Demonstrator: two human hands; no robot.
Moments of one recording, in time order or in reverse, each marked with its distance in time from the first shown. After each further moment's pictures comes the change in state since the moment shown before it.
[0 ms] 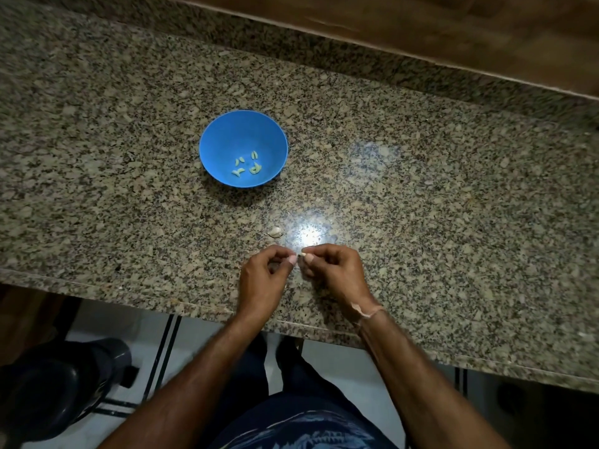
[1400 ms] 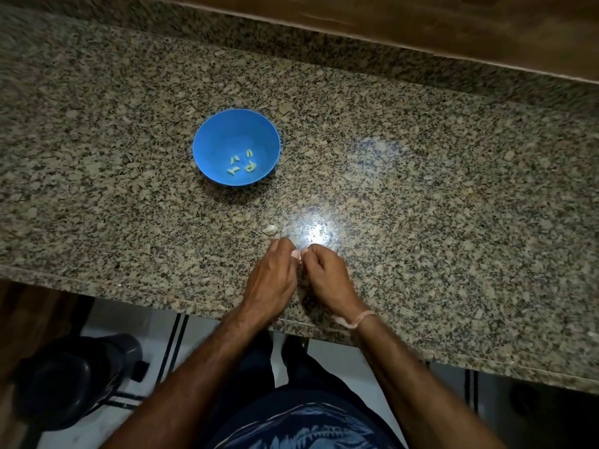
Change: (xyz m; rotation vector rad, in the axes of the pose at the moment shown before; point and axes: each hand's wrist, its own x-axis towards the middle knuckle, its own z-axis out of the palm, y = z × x) left_hand -0.004 0.028 0.013 0.446 -0.152 0.265; right_hand -0.008 -0.002 0.006 -0.433 -0.051 -0.189
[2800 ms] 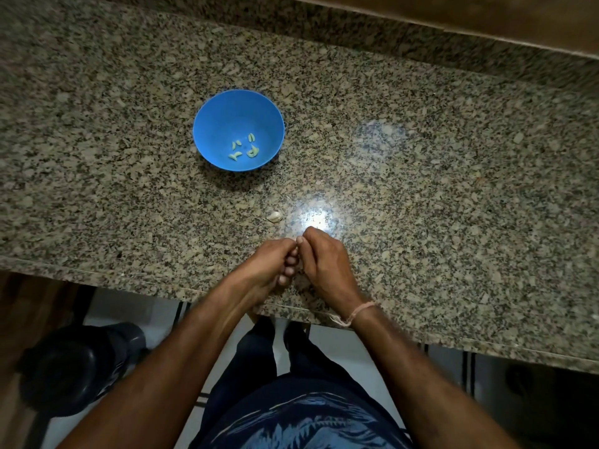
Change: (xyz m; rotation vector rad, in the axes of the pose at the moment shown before) left_hand 0.012 -0.003 -0.023 -0.846 -0.335 -0.661; right_hand -0.004 0.000 0.018 -0.221 0.103 -0.230
